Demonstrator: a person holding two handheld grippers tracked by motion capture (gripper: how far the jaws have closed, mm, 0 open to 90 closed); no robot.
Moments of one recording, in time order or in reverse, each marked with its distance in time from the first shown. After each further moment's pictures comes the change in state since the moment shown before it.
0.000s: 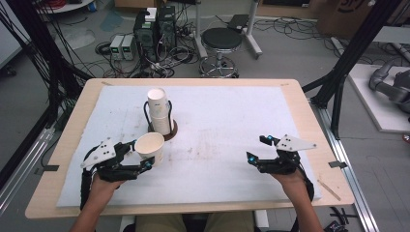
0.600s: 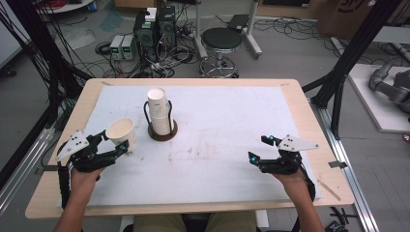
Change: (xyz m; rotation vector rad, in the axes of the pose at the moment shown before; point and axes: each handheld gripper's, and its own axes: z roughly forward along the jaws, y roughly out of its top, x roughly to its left) left arm 0.047 -0.002 -0.038 -0.045 0.270 -0.031; right arm -0.004 -0.003 -0.003 -0.007 -0.003 0.003
